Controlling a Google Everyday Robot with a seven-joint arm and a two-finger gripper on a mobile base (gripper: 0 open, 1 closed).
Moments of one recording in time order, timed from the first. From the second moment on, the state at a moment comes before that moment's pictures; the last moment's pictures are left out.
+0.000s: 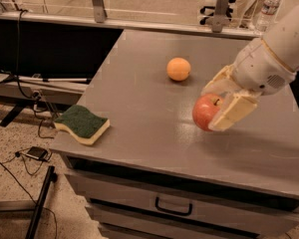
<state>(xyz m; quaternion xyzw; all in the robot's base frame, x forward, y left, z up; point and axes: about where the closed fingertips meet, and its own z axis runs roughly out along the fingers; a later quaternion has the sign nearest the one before) 0.465 -0.143 0.906 -0.69 0.68 0.15 0.22</state>
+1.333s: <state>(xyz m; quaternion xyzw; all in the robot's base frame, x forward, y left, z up) 0.526 0.012 0.880 -0.79 0.57 0.11 0.19</state>
